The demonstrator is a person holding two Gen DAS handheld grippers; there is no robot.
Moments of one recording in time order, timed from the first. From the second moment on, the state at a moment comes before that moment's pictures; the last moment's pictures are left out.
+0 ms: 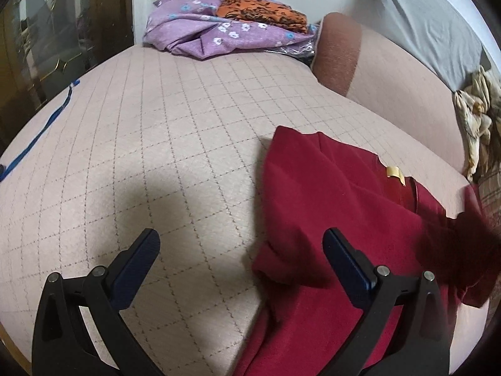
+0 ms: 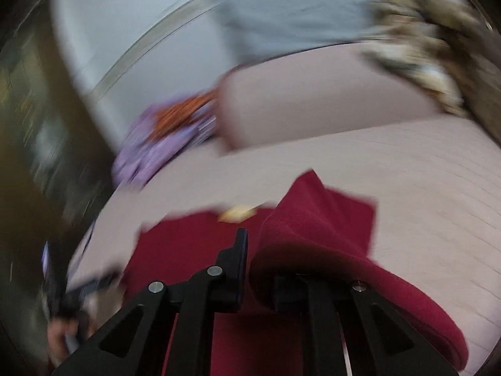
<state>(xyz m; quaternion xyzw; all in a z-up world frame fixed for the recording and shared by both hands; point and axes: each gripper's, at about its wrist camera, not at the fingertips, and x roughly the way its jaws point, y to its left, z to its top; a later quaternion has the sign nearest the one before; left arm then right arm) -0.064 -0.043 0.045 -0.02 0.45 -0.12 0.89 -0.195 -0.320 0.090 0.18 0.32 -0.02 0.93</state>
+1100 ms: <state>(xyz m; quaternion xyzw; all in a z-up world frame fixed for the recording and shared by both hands) -0.069 -0.047 0.055 -0.02 0.43 -0.13 0.90 -0.274 -0.410 0.078 0.42 0.22 -0.07 0.88</state>
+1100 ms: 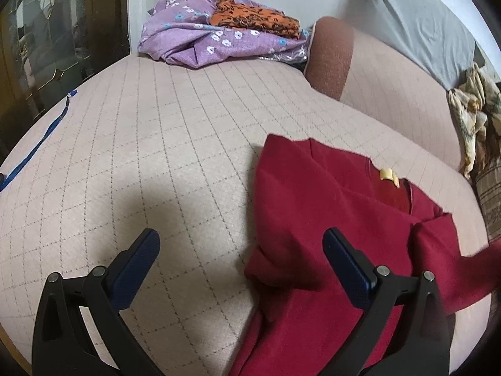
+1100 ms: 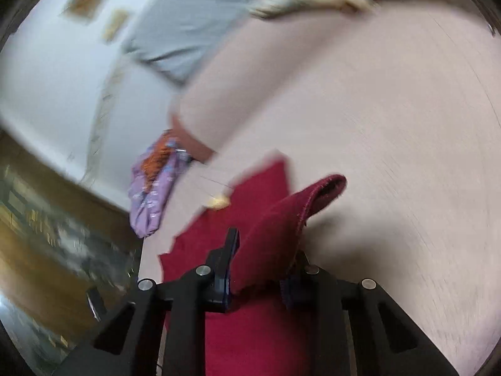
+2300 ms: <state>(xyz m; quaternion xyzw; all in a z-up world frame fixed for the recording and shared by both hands) -0.055 -0.127 0.033 0.06 0.47 -0.24 0.85 -0.239 -0.424 0.043 0.37 0.35 -0.06 0.86</state>
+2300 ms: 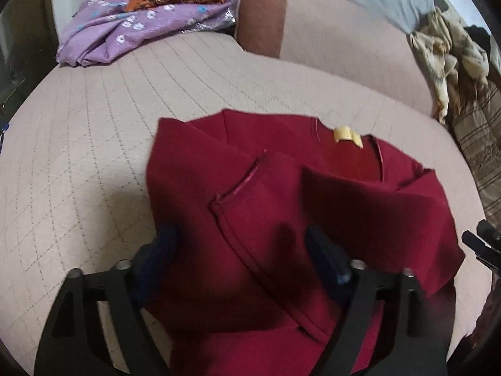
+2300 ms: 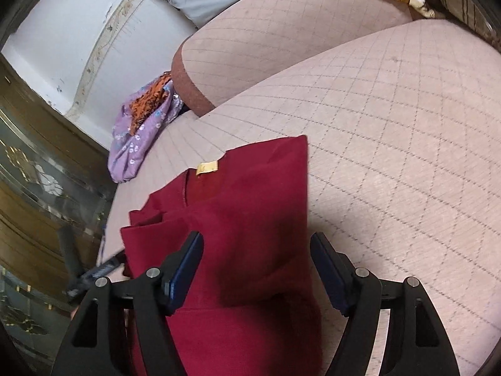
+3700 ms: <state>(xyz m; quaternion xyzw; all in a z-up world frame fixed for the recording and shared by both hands) -0.052 -0.124 0.060 0.05 0.41 -0.27 0.87 -0.234 -0.426 0.031 0.35 0.37 -0.09 0.86</state>
